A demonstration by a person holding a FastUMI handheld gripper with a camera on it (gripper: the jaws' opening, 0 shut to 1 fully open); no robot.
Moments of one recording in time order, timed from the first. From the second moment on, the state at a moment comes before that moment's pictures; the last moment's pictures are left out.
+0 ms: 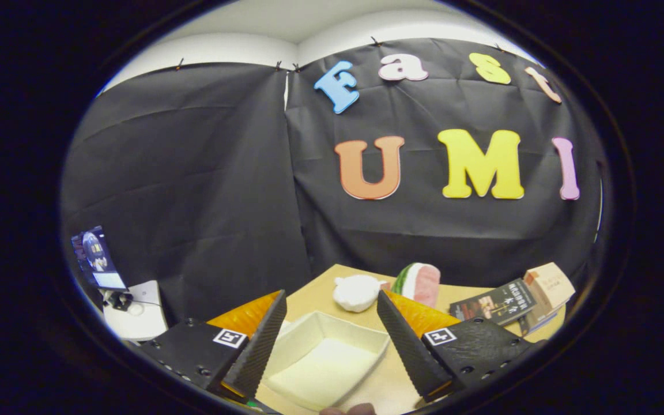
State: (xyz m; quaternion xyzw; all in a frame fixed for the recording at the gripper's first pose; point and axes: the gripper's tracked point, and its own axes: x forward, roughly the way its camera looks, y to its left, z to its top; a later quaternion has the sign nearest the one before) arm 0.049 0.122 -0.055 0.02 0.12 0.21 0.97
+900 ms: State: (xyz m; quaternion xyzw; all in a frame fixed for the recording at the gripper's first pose) arm 0.028 -0.124 -0.224 0.05 0.23 0.05 0.97
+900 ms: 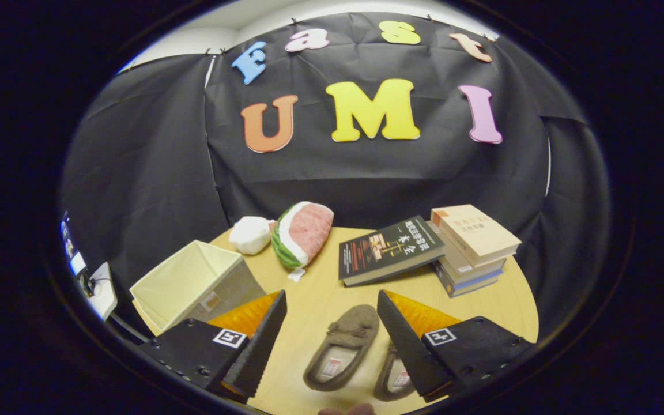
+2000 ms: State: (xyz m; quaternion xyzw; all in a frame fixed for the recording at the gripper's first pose) arm 0.013 -0.137 -0.411 0.21 0.46 -0.07 0.86
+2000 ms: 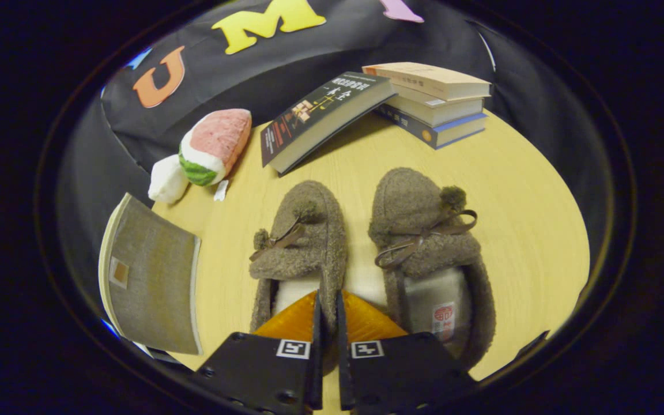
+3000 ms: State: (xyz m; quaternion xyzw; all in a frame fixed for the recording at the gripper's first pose) arm 0.008 -0.055 -0.242 0.33 0.37 -0.08 0.87
